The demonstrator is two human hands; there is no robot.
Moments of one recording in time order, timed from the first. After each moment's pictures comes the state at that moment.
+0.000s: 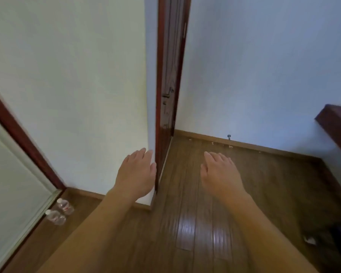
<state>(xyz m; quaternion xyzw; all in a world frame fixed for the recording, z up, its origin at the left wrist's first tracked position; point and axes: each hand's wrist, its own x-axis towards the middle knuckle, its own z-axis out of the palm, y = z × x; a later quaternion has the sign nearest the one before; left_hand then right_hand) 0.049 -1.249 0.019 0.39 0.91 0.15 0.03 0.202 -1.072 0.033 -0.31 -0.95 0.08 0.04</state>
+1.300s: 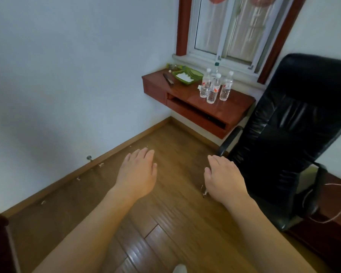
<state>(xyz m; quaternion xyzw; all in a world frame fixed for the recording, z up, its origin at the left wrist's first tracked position) 0.261 -0.542 0.001 0.79 0.60 0.07 0.09 0.493 -0.586 0.000 -0.76 -0.65 0.06 0.07</state>
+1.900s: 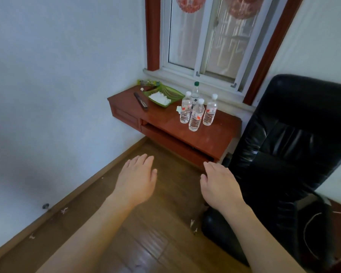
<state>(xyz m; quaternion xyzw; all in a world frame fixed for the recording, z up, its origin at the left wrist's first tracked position) 0.367 -0.227 0.005 0.82 0.56 0.08 0.13 0.585 -0.303 0.010 -0.79 -0.60 0.07 0.07</state>
